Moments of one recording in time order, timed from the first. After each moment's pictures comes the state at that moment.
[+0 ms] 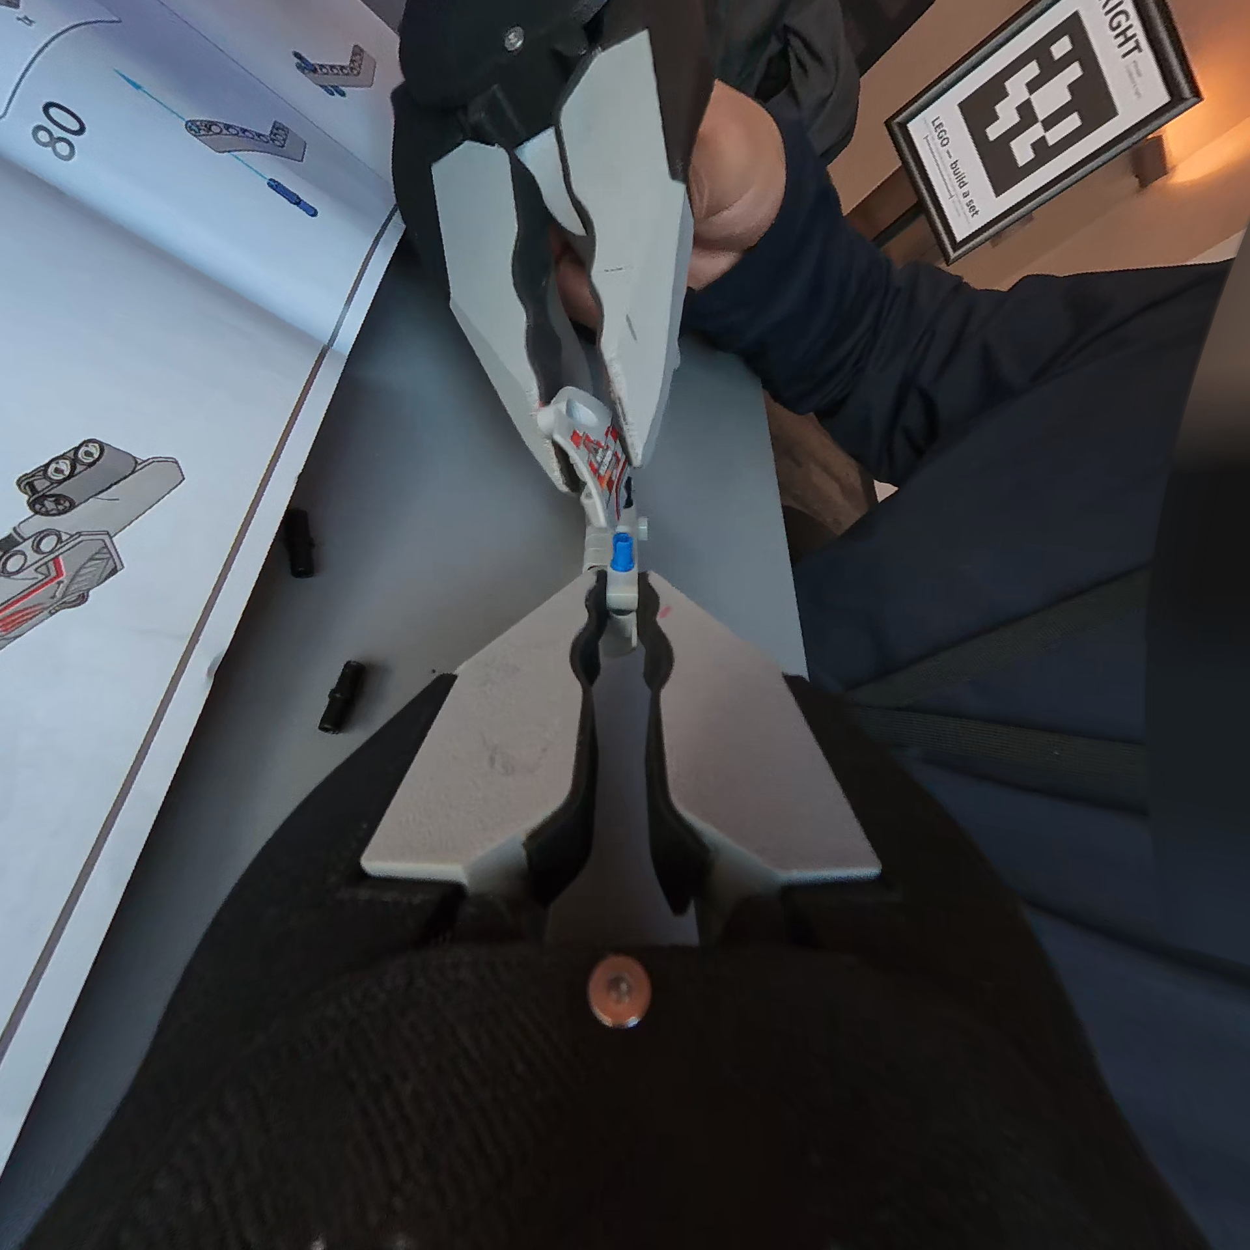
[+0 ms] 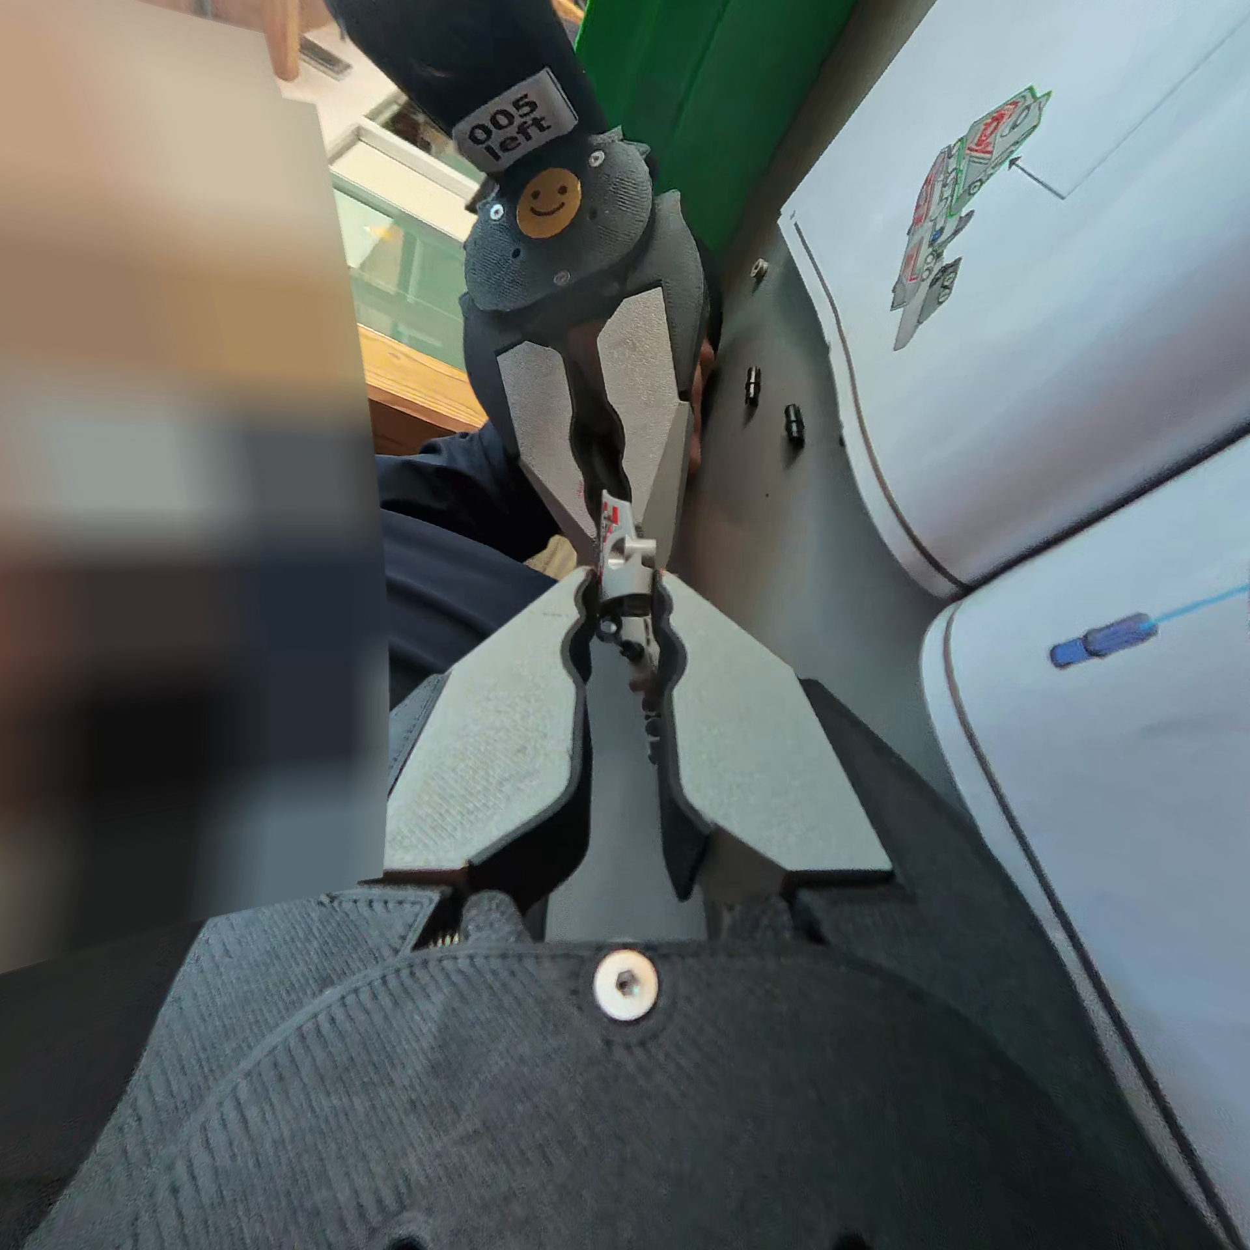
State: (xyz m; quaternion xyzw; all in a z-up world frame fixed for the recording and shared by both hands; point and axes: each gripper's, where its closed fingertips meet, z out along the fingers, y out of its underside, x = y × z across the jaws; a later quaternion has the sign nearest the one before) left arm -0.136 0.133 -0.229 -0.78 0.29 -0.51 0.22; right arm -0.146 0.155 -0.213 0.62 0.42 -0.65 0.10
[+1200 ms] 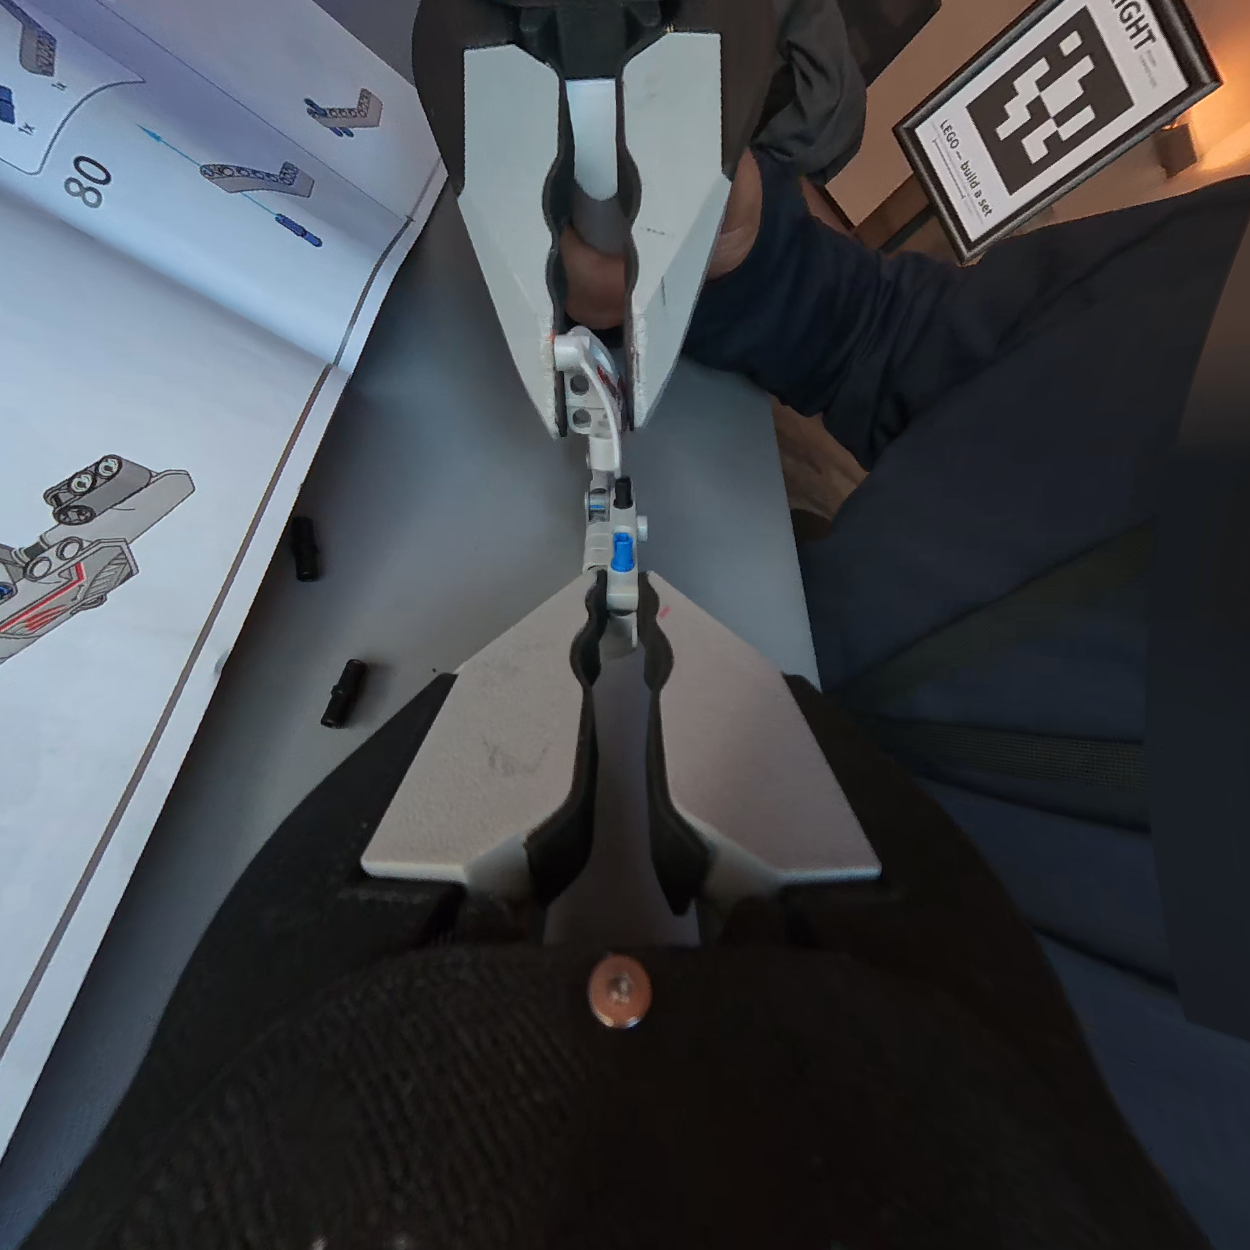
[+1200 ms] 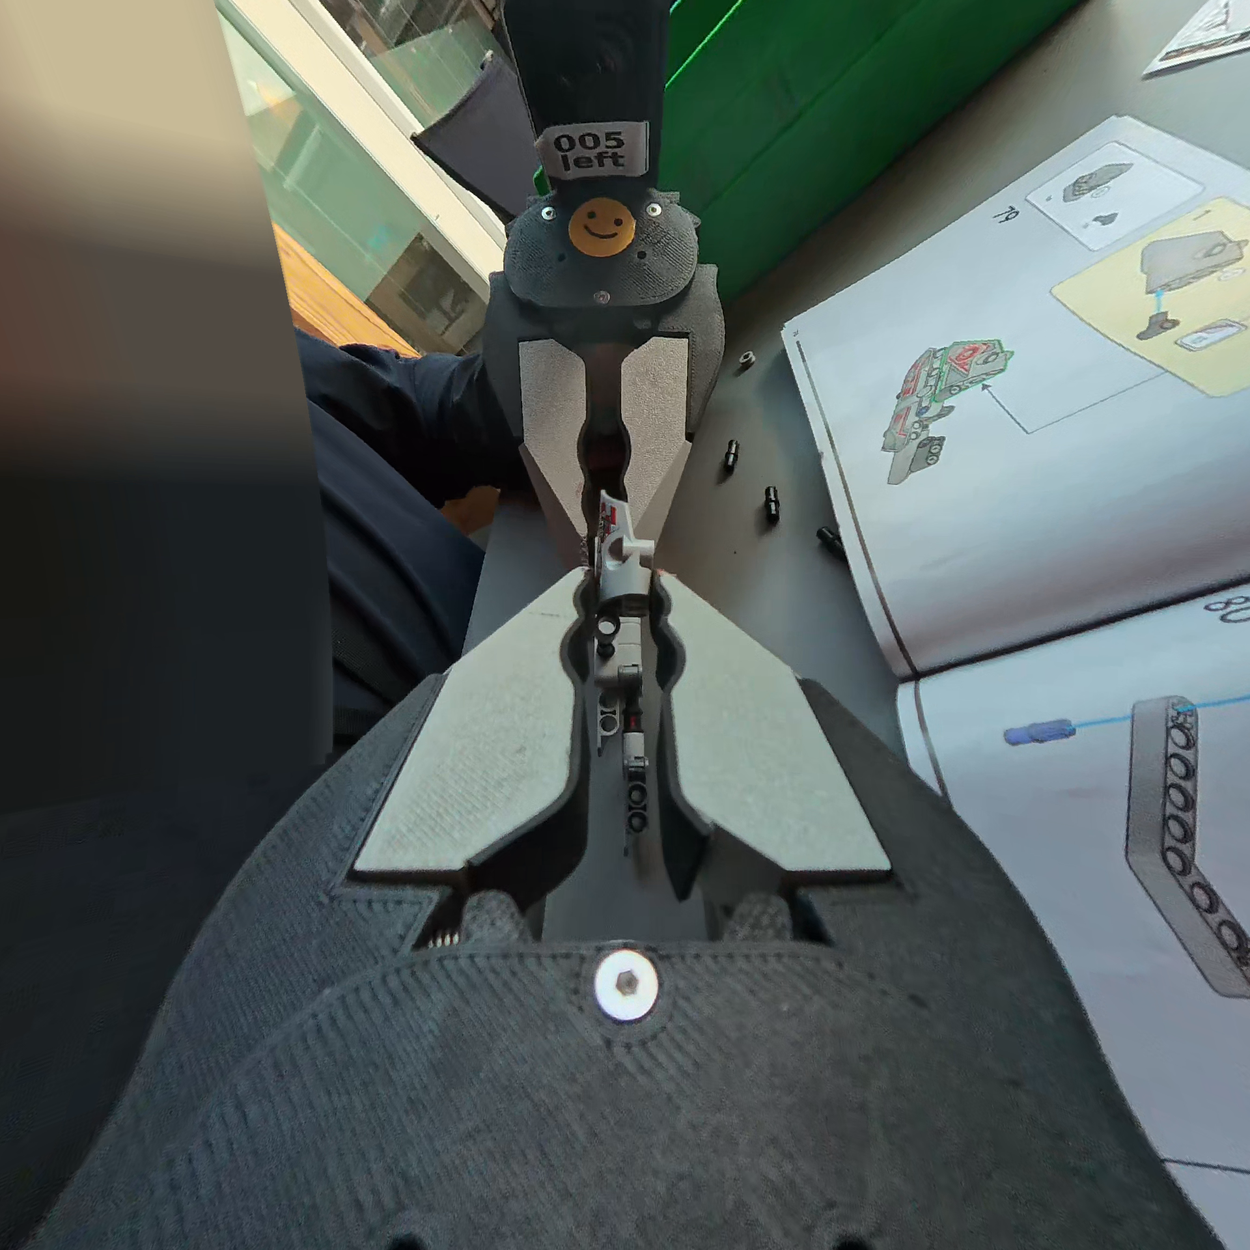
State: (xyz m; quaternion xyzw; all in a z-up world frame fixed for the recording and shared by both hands) left arm -0.139 0.133 -0.226 -0.78 0.30 -0.50 0.25; right arm -0.143 0.163 -0.203 0.58 0.53 -0.61 -0.07
